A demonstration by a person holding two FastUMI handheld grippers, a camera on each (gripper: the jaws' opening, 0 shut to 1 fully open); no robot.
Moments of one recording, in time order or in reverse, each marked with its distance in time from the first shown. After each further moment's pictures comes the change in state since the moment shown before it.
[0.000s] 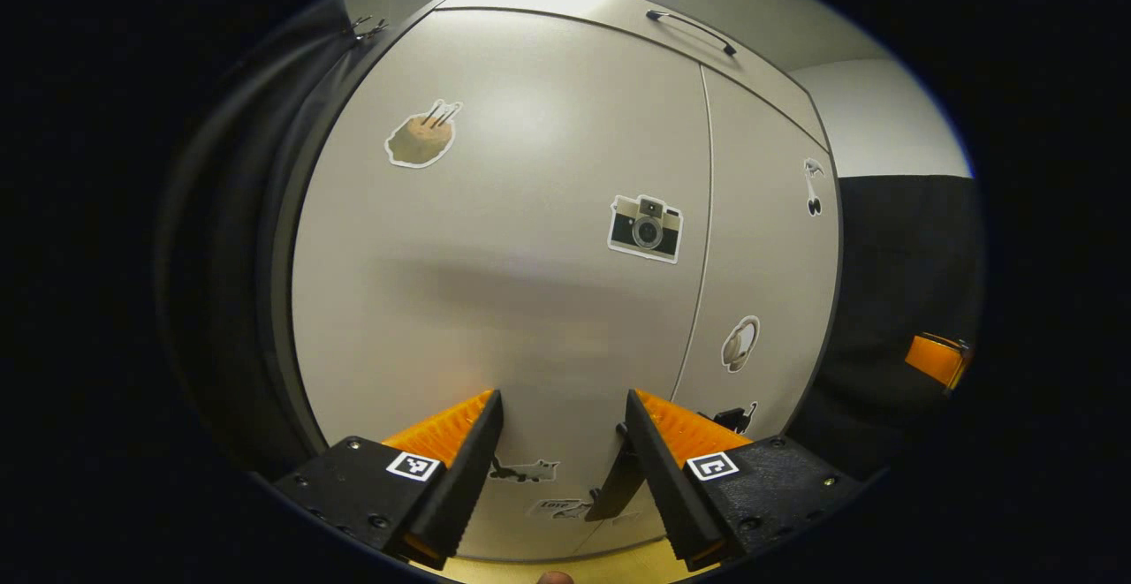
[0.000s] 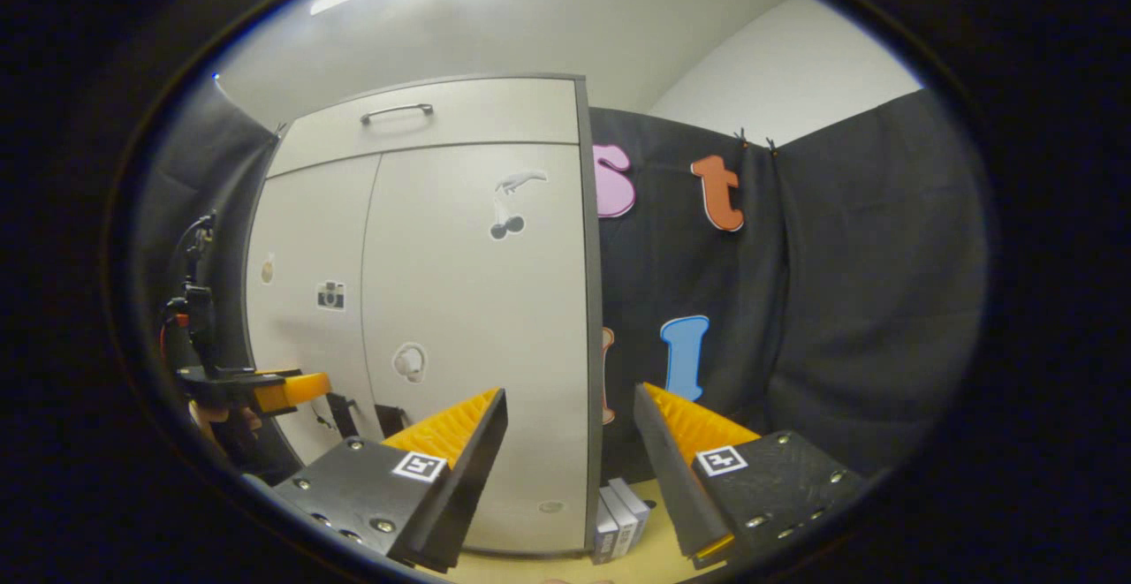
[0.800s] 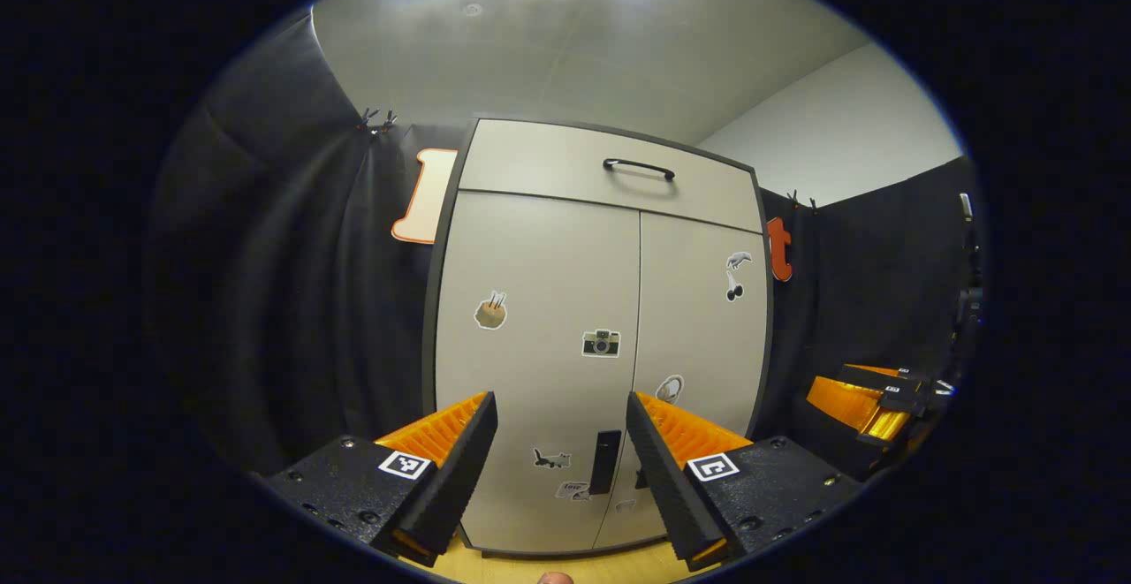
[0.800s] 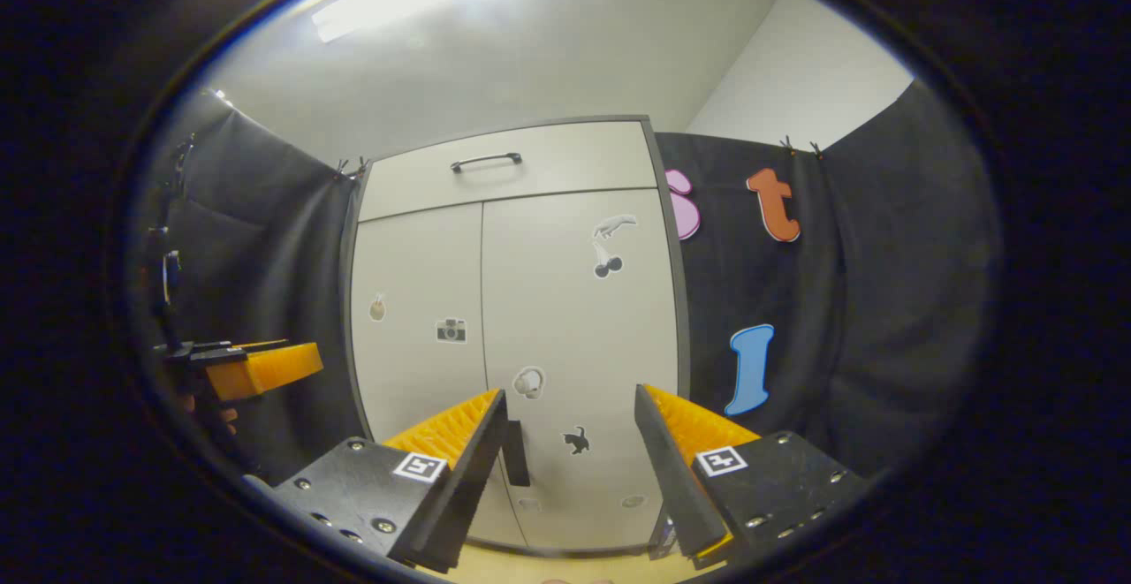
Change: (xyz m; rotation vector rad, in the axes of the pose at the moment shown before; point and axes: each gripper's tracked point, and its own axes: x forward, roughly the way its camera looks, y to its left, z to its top) left arm -0.173 -0.026 0.097 0.126 -0.207 0.076; right arm -0.061 0.075 0.030 0.071 -0.050 0.208
